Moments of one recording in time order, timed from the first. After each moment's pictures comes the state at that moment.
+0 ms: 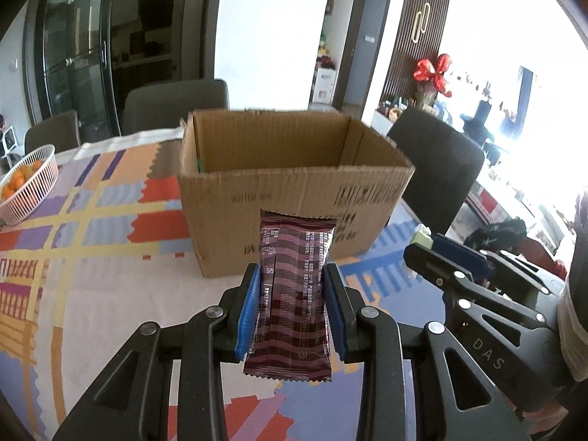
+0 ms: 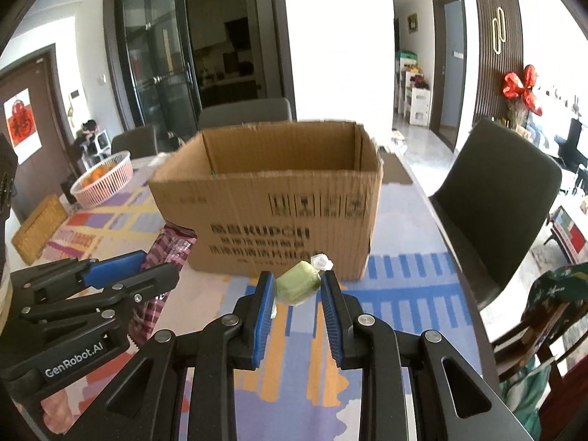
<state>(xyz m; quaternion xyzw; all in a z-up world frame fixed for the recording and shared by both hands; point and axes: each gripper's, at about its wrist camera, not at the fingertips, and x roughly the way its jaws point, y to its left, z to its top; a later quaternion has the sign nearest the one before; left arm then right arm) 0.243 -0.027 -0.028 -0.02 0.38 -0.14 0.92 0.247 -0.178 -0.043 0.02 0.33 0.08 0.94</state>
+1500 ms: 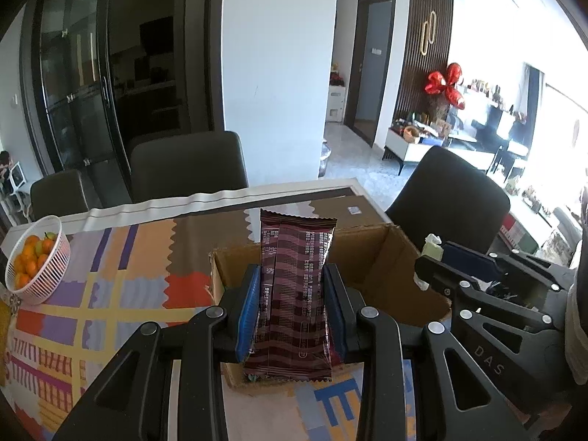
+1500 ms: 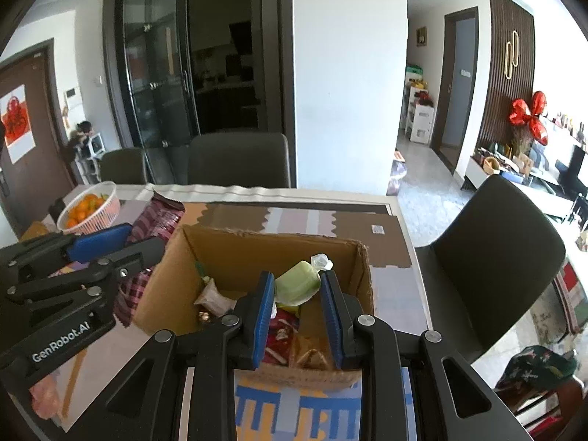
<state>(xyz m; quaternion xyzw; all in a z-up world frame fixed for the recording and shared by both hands) 0.374 -0.025 0.054 0.02 0.35 -0.11 0.93 0.370 -0.168 0.044 -0.02 0.34 0.08 0.94</state>
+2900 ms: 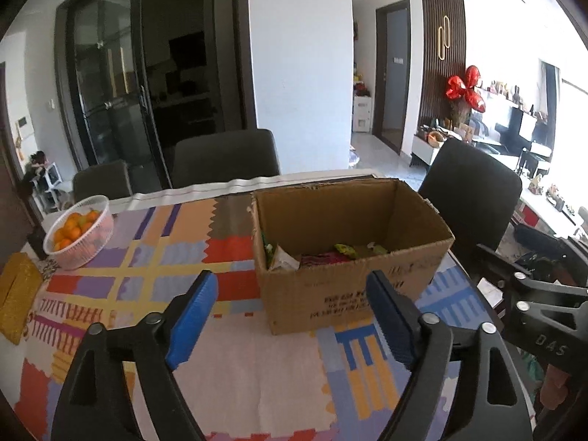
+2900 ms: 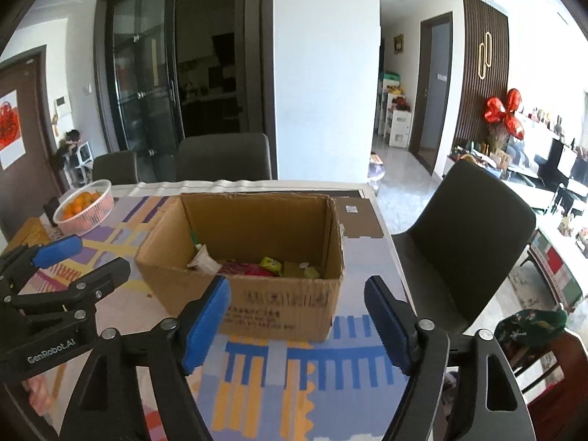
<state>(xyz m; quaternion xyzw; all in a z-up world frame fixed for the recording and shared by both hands) 0.251 -0.010 0.032 0.04 0.31 -0.04 0.95 0.273 -0.183 0.029 -0.01 0.30 0.04 0.95</state>
